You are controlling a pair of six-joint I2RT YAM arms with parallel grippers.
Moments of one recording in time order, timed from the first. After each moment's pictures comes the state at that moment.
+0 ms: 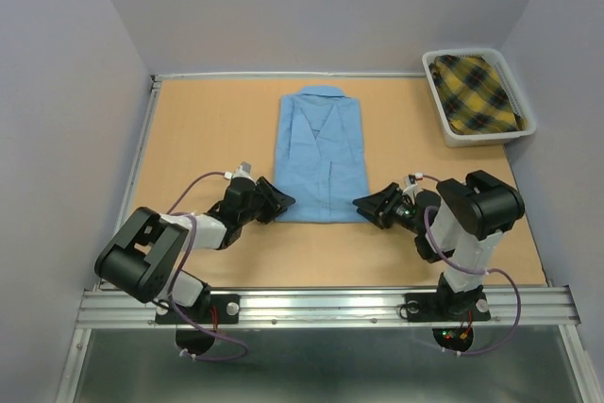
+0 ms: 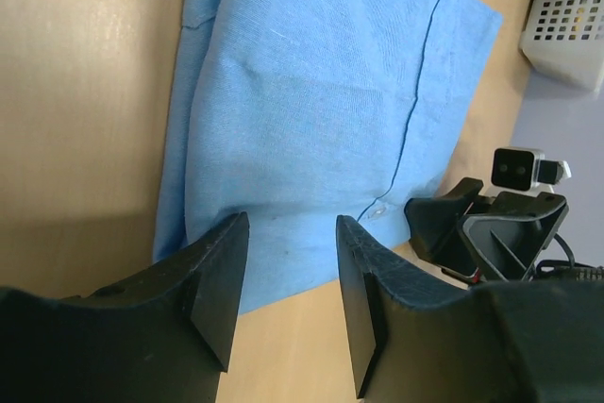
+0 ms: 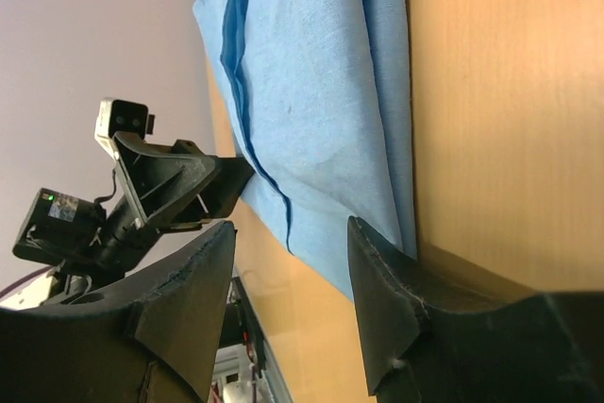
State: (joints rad) left arm -0.51 1.44 0.33 0.53 0.14 -1.13; right arm 0.29 1.87 0.15 1.41 -0.49 1.24
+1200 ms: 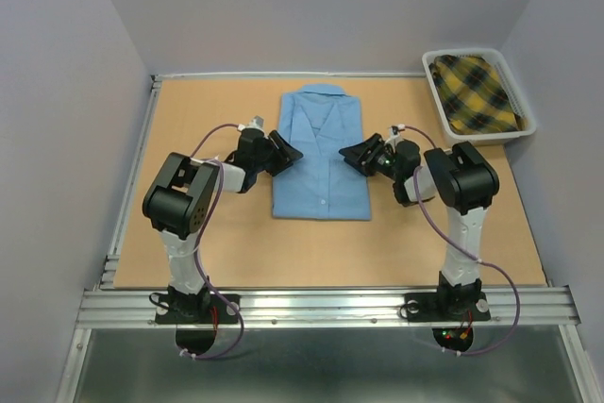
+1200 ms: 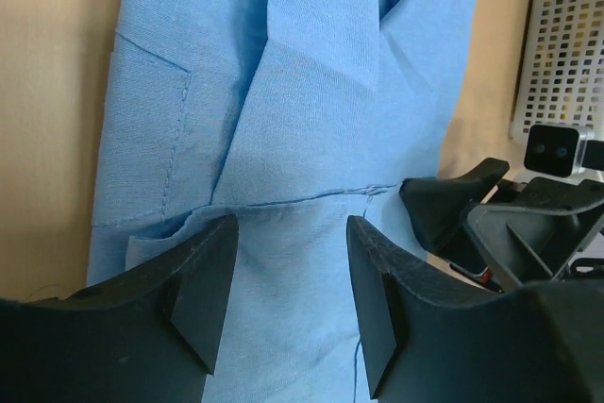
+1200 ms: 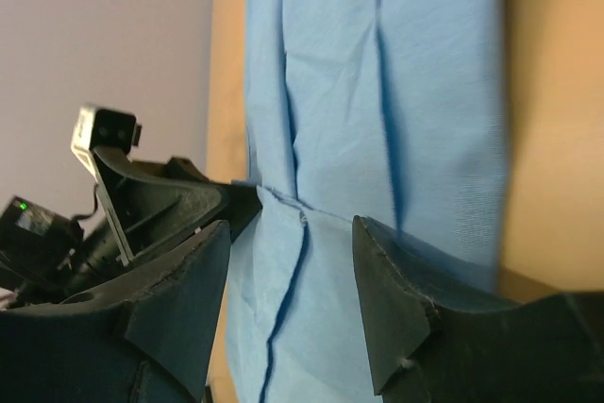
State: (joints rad) left arm -0.38 1.89 0.87 0.47 0.24 -0.95; right arm 0.28 2.12 0.79 1.13 -0.49 1.12
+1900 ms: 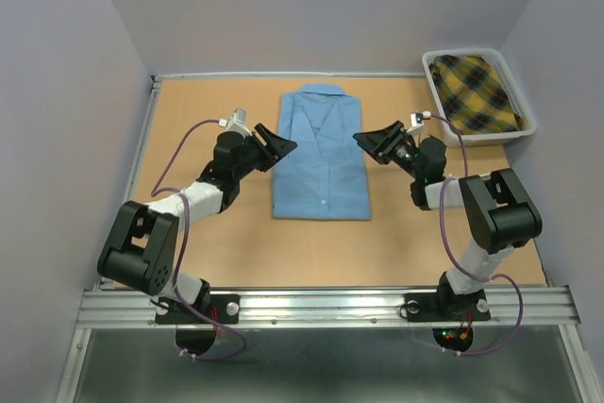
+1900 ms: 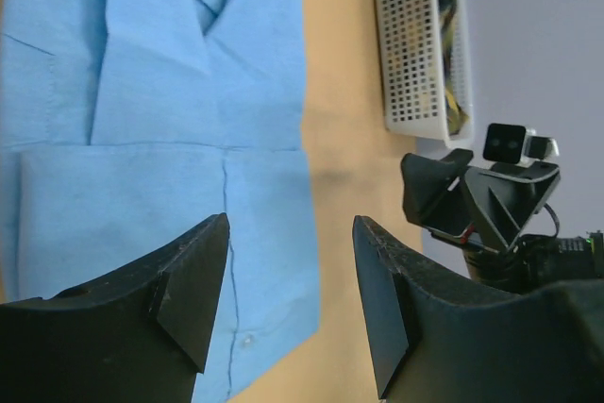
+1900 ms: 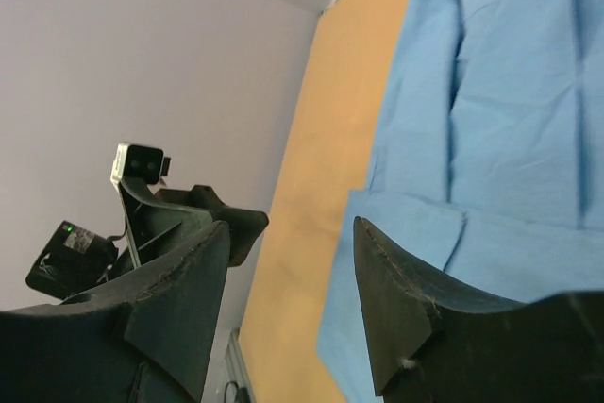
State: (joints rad) left arm -0.37 1.50 0.70 0.48 0.26 -0.99; right arm 0.18 1.73 0.62 1.13 -0.53 1.15
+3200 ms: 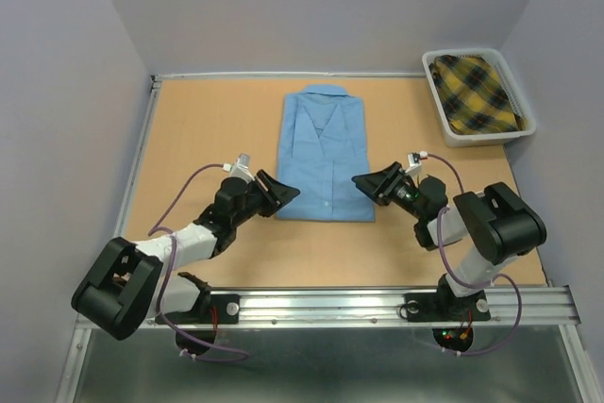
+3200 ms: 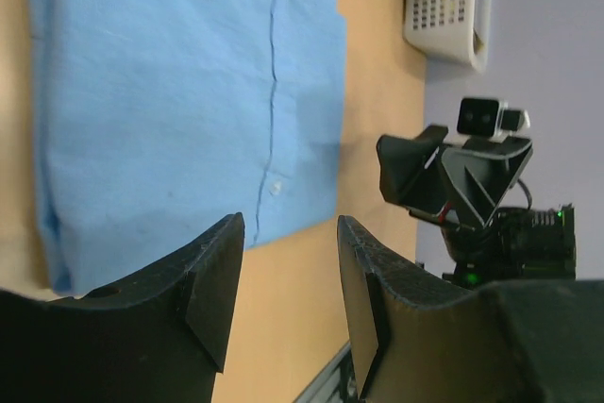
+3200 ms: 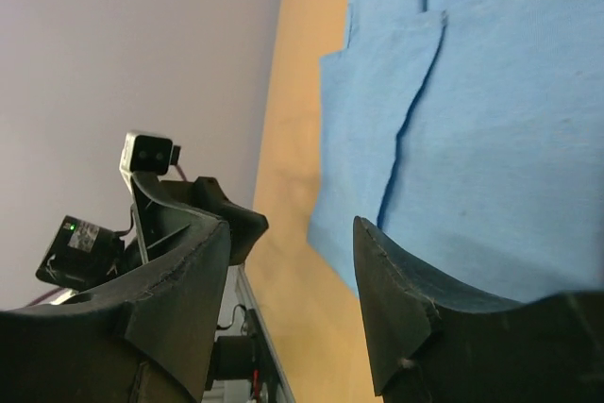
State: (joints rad) left arm -0.50 1.21 0.31 0.54 0.18 -1.13; right arm 0.28 1.66 0.25 1.33 -0.50 1.21
